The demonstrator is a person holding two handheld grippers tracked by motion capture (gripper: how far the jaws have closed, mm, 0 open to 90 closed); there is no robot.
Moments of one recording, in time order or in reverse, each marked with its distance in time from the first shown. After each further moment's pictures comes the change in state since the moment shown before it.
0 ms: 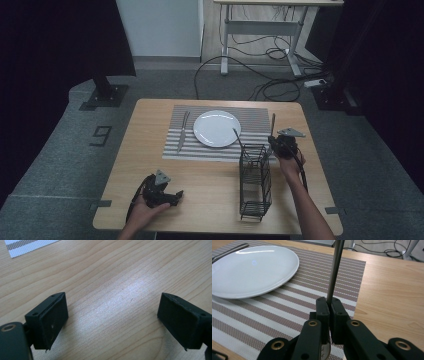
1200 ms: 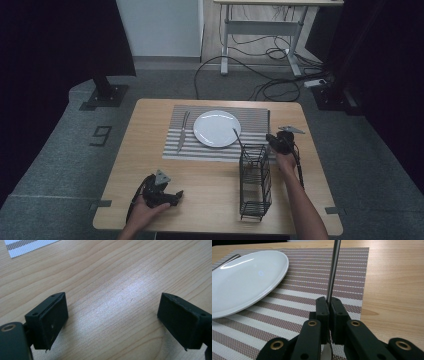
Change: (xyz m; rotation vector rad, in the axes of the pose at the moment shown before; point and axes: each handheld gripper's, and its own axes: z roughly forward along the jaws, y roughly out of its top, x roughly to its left) left arm 0.000 0.000 0.000 0.000 0.000 0.000; right arm -0.019 -0.010 0.040 0.003 0.049 0.176
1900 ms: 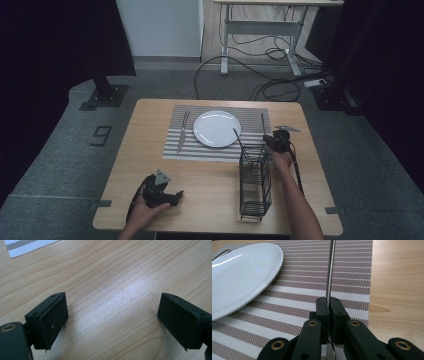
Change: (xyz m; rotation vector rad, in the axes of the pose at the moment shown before) left arm 0.000 0.000 0.000 0.000 0.000 0.000; right arm 0.003 -0.002 0.019 0.057 -0.016 0.049
